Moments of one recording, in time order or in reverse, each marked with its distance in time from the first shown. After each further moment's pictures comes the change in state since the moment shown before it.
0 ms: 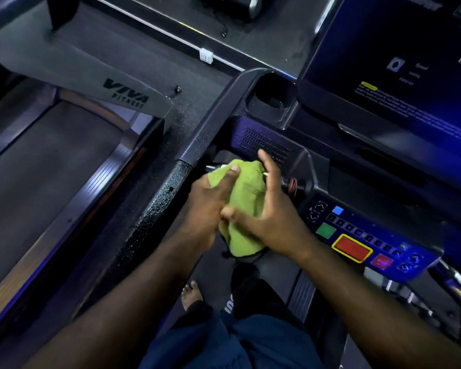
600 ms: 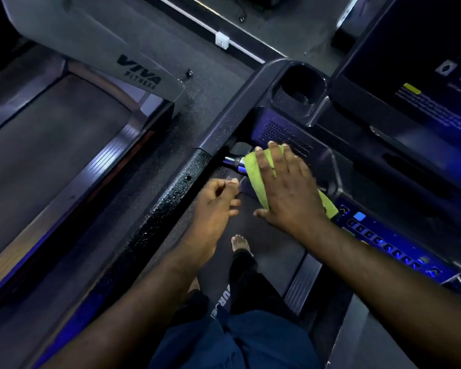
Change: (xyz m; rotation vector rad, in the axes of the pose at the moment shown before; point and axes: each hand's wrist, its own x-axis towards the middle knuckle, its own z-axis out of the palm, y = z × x) left_hand 0.002 -0.030 -0.034 0.053 0.107 -0.031; right_hand 0.054 0.027 0.004 -1.318 0.034 -0.198
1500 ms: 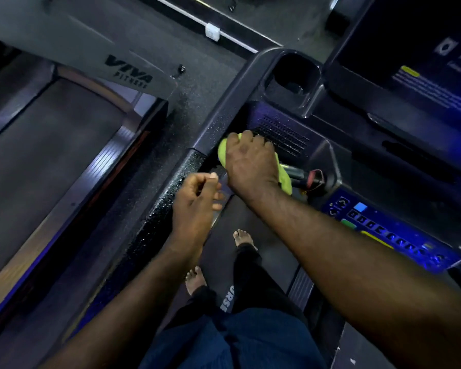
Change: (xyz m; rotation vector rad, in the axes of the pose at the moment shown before) left_hand 0.003 0.007 -0.022 0.007 0.103 0.134; right_hand 0.082 -0.062 -0.007 -0.027 0.033 0.197
